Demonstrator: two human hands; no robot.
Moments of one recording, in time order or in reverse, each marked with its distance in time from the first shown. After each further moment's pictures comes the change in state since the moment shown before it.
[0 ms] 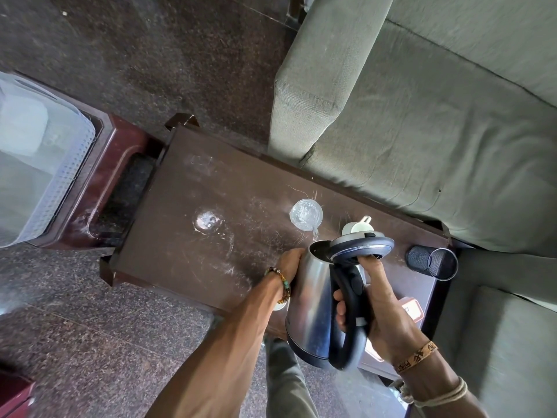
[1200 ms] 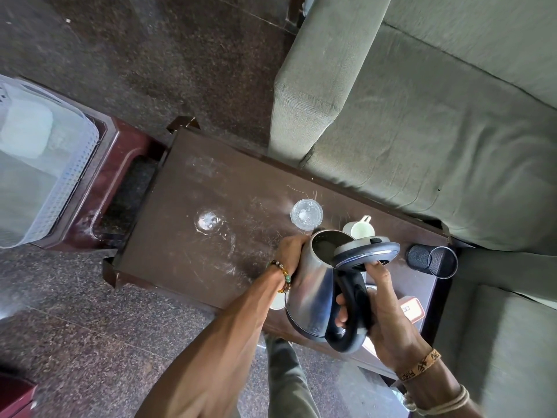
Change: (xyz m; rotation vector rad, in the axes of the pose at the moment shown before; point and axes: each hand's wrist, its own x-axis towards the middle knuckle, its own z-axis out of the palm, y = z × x) left_hand -0.012 0.023 0.002 -0.006 0.118 0.287; right_hand -0.007 0.015 -0.008 -0.176 0.000 -0.158
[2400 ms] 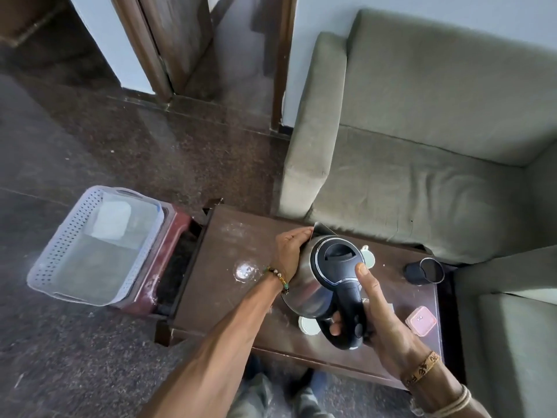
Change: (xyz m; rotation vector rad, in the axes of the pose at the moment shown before) left_hand -0.166 0.122 -0.090 0.072 -0.097 0.617; right_hand -0.163 0.003 0.112 -0.095 -0.028 -0.213
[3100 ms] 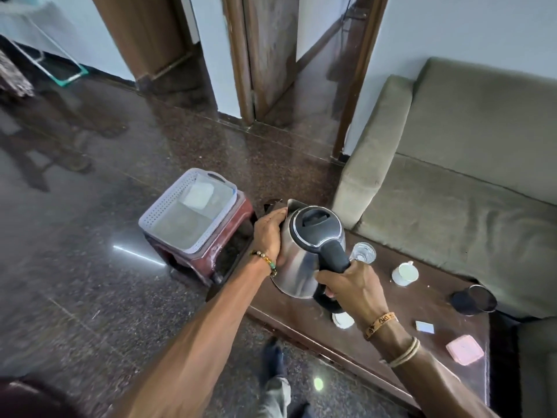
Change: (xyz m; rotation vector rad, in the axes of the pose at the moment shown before) left_hand -0.126 0.035 -0.105 -0.212 0.383 0.030; right_hand -0.041 0.038 0.088 -0.541 0.292 -0.496
